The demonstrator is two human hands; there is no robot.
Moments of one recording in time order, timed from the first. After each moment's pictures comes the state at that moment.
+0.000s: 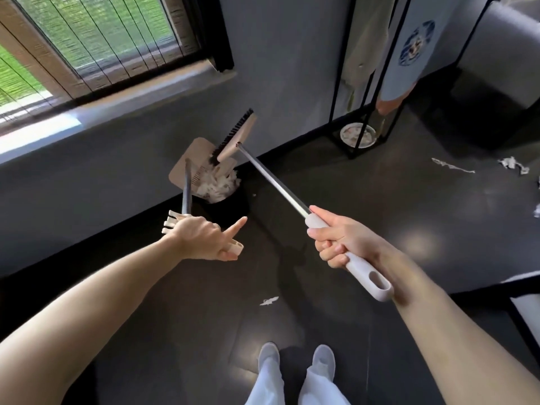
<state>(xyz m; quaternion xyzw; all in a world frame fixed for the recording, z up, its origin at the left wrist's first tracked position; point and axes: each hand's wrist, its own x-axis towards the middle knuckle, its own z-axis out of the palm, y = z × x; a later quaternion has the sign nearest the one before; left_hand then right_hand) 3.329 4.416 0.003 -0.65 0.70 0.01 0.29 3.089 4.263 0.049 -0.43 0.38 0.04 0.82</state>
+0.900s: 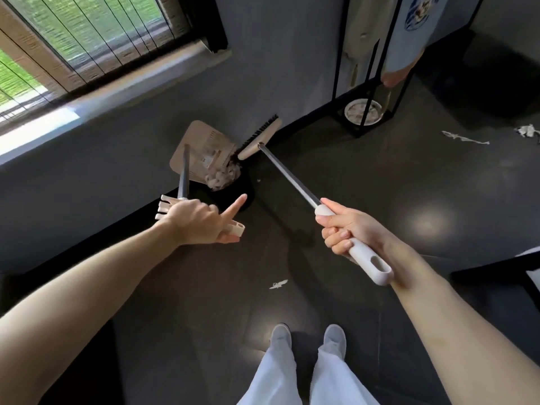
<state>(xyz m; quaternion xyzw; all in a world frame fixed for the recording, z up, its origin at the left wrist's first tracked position) 3.326 4.421 0.008 -0.62 0.72 -0.04 0.29 3.075 4.270 0.016 -0.30 0.41 0.00 0.86</state>
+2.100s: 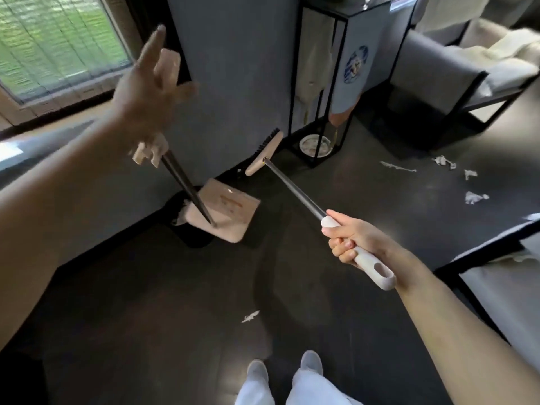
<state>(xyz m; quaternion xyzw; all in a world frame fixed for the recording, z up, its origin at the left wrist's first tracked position) 3.395 4.323 0.175 -0.78 0.47 0.07 -0.42 3.053 4.260 0.050 -0.38 0.45 -0.05 0.81</state>
